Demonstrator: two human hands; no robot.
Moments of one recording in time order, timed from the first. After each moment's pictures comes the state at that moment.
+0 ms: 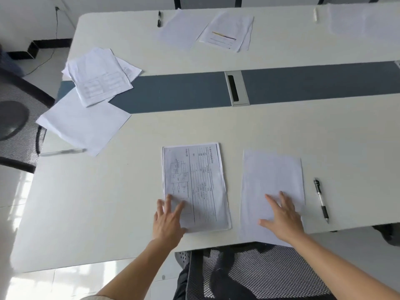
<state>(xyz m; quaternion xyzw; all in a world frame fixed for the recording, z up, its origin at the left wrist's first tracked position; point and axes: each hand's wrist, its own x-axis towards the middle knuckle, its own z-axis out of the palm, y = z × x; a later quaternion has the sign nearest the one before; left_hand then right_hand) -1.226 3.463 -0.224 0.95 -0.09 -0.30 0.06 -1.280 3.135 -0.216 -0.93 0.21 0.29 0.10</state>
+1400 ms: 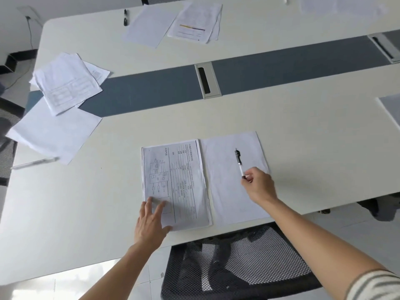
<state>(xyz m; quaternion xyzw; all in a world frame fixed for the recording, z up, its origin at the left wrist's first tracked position) -1.243 3.434 -0.228 0.95 -0.06 -0.28 0.09 -1.238 3.108 -0.203 -0.89 0.31 0.10 0.33</state>
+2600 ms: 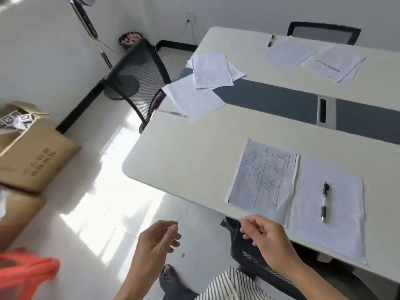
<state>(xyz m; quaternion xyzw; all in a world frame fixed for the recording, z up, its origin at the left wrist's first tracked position) -1.449 3.579 -0.072 0.74 0.31 -0.04 0.60 -1.362 3.323 -0.098 -0.81 -0.02 0.25 0.54</state>
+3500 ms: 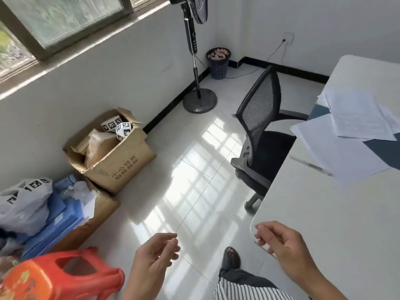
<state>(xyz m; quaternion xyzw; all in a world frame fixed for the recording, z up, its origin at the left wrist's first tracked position) -1.447 4.016 -0.065 0.70 0.40 0.08 0.58 -1.274 3.782 -0.102 -0.77 -0.09 0.28 0.57</state>
